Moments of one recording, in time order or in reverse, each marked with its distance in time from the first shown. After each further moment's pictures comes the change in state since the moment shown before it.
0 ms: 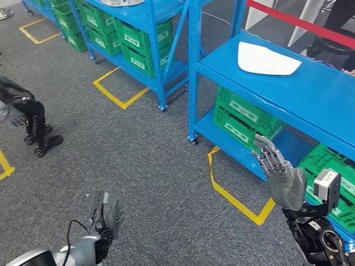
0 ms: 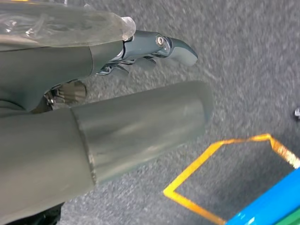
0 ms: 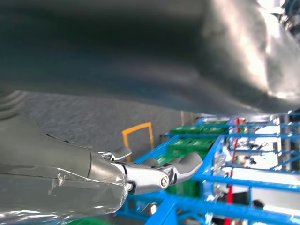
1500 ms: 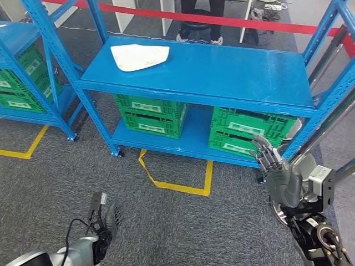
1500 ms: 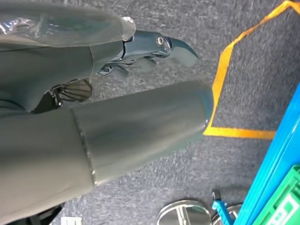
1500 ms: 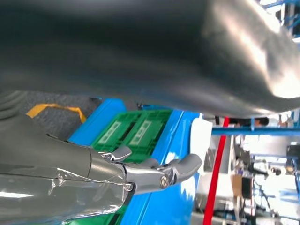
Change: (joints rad) left arm 0.001 0.006 0.000 -0.002 0.002 -0.032 0.012; right arm -0.006 0.005 0.001 0.016 0.015 -0.014 0.007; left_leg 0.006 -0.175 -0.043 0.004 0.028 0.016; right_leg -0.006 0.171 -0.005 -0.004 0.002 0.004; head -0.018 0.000
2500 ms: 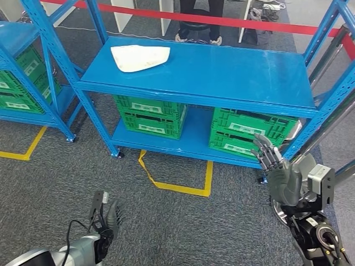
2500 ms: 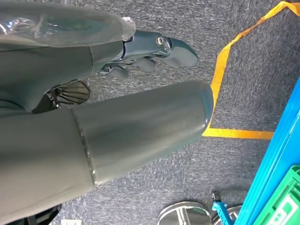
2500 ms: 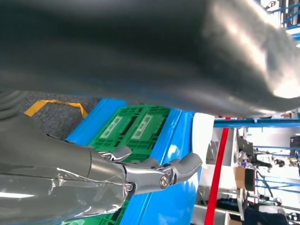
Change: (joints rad) left arm -0.003 -0.005 0.000 0.000 -0.006 0.016 -0.002; right arm -0.009 0.000 0.000 0.017 0.010 -0.024 0.006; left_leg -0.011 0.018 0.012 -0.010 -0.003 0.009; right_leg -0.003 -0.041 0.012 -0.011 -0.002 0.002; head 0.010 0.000
